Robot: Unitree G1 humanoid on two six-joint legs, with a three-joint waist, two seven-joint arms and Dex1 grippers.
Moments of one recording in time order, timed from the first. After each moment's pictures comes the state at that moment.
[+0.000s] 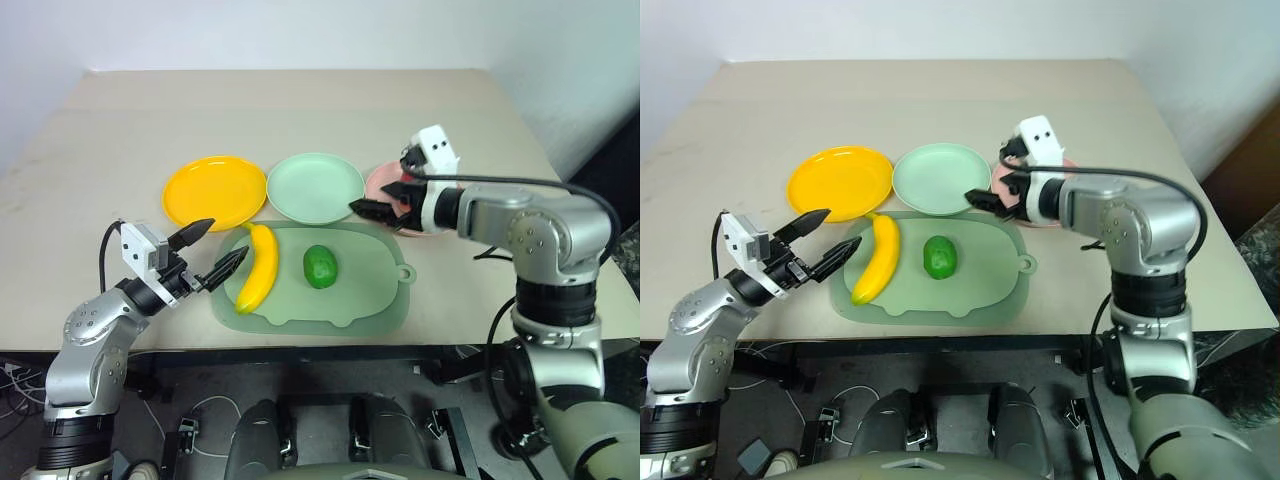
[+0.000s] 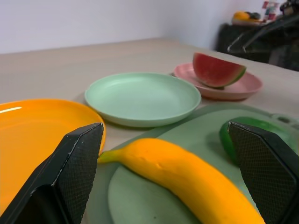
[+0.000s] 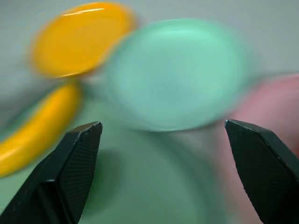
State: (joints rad) left arm -0.07 0.53 0.26 -0.20 -0.57 0.21 -0.81; right arm -0.79 -0.39 -0.10 -0.25 0.59 1.38 0.42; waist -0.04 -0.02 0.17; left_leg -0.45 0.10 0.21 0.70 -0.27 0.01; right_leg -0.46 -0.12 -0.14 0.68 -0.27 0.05
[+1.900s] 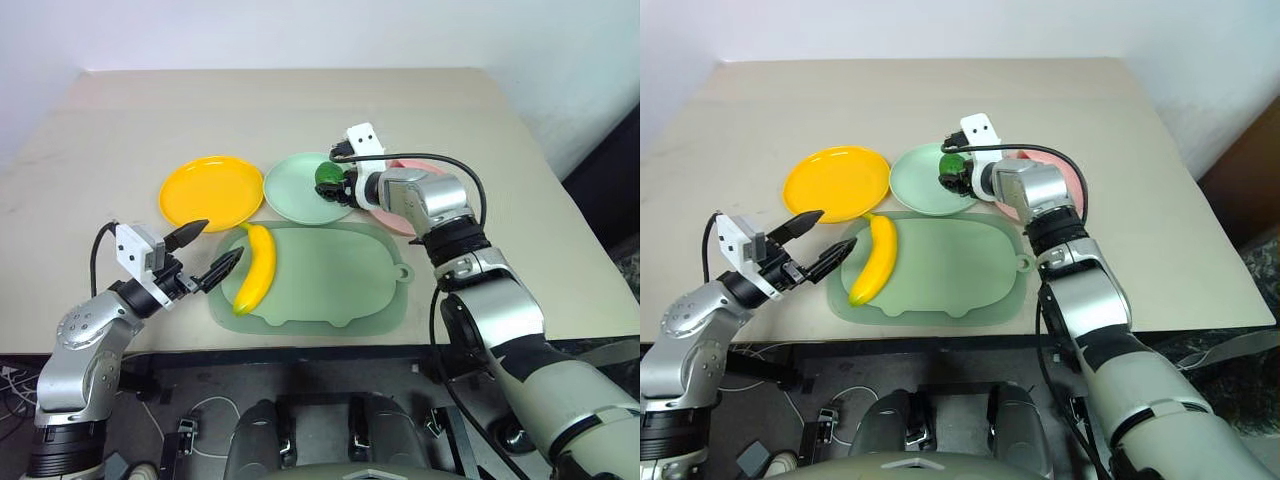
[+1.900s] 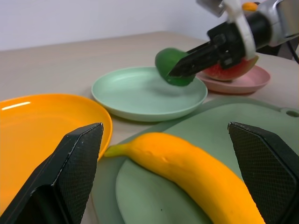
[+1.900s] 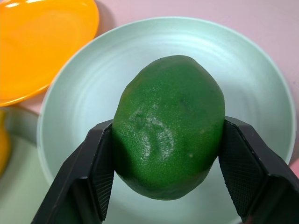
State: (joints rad) left arm -0.04 0.55 0.27 -0.25 -0.56 0.21 -0.76; right arm -1.20 -0.16 0.11 0.86 0.19 0.64 0.47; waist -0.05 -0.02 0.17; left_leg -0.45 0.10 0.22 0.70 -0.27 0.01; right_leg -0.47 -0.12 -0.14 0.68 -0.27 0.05
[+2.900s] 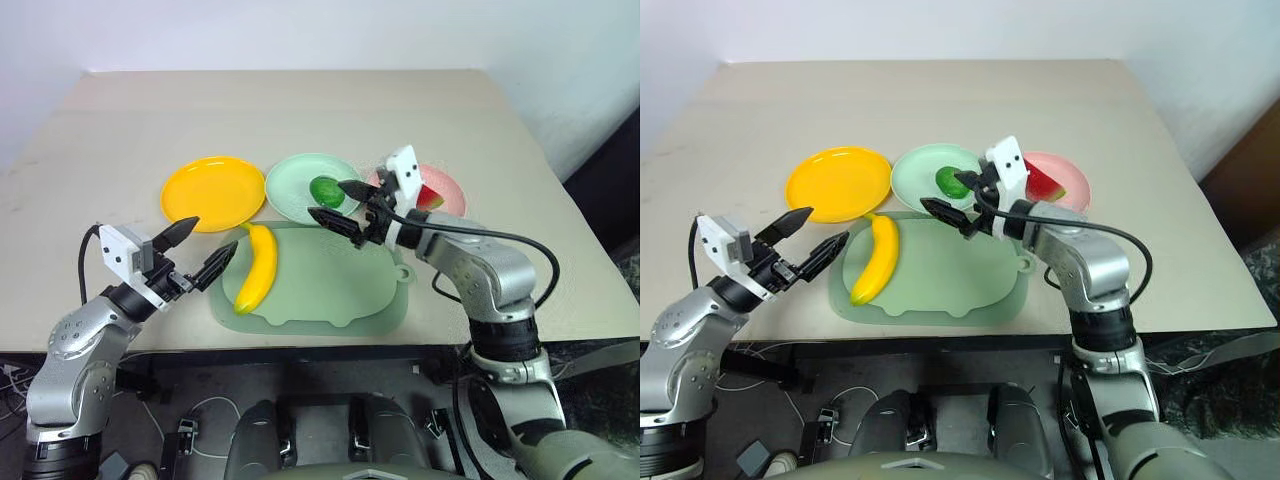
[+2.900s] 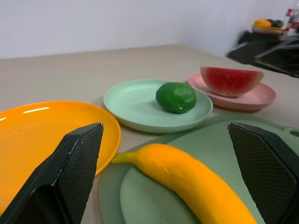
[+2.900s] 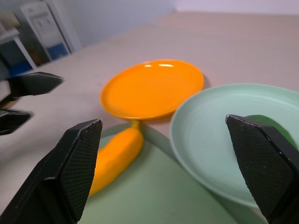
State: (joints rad) left arm 0.03 0.52 0.31 -0.37 -0.62 0.28 -0.64; right arm -0.55 -0.26 0.00 -0.25 0.44 0.74 0.64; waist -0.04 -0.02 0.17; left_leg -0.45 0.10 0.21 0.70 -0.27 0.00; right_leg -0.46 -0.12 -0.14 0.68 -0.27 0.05
